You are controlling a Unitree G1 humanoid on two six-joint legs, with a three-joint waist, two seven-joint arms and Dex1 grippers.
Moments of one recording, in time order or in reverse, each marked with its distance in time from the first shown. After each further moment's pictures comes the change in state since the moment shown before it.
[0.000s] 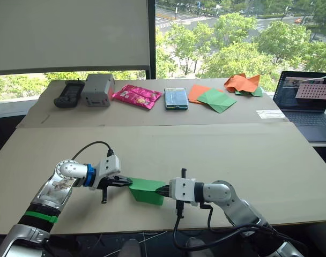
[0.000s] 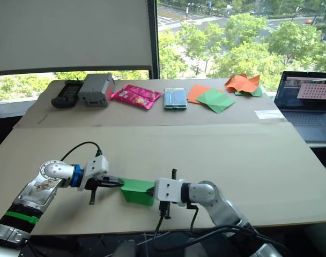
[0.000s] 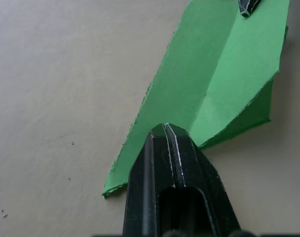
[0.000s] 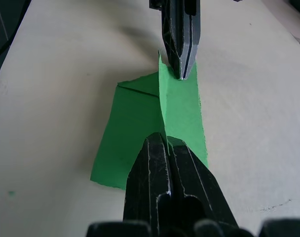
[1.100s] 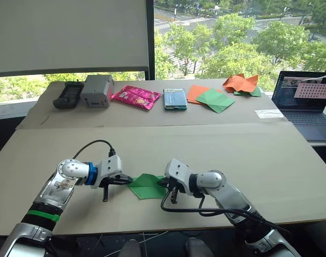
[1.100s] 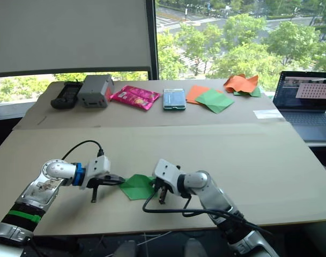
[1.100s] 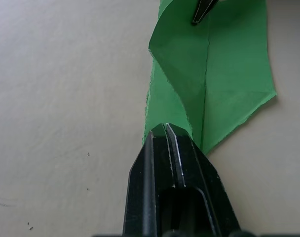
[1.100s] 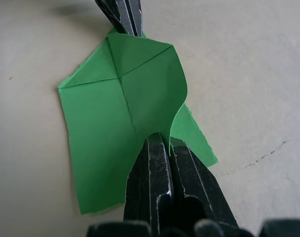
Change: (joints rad) left arm -0.009 -0.023 0.005 0.023 0.038 -0.052 0.021; right arm -0.119 0.114 -0.025 0.066 0.072 0.412 -0.045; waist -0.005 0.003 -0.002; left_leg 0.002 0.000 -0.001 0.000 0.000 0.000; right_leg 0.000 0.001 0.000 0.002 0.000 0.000
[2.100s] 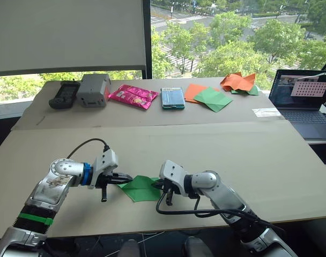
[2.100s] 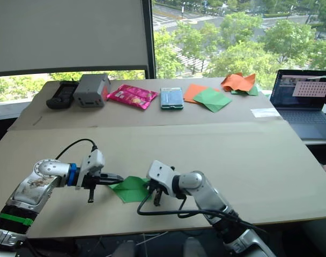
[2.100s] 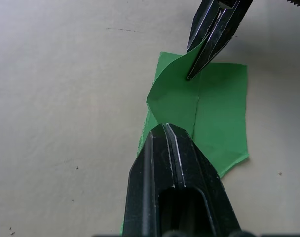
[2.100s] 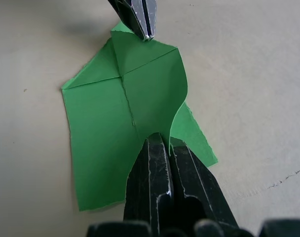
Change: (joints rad) left arm 0.038 0.033 0.049 -0.146 -0.139 0.230 -0.027; right arm -0.015 0.019 0.026 0.009 0.004 0.006 0.005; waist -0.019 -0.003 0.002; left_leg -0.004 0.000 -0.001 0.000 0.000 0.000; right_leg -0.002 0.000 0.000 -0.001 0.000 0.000
